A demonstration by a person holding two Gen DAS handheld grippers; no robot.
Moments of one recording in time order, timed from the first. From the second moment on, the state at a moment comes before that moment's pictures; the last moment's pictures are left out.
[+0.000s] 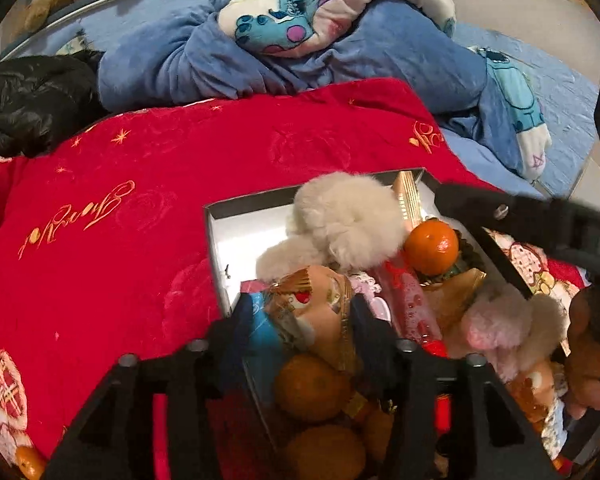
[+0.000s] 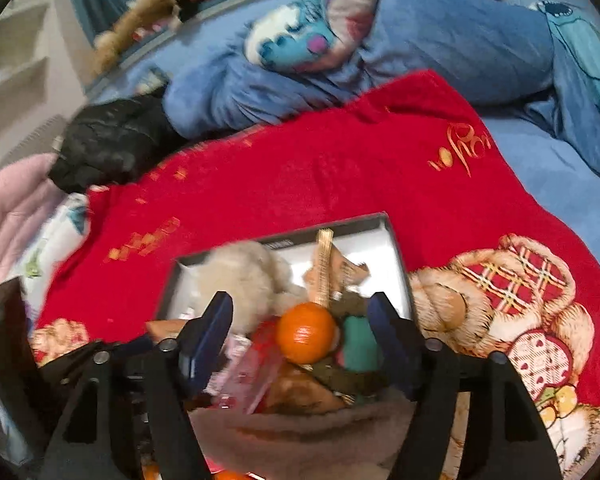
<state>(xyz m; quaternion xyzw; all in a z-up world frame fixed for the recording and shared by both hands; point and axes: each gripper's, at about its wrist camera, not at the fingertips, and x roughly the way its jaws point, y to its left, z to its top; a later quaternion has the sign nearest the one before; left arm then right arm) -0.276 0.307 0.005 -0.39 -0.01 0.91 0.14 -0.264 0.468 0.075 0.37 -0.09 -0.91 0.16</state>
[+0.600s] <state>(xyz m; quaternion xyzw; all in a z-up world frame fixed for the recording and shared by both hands) -0.230 0.286 0.057 -0.30 0.00 0.94 0.16 -0.199 0.467 0.121 0.24 -0.06 -0.96 0.14</state>
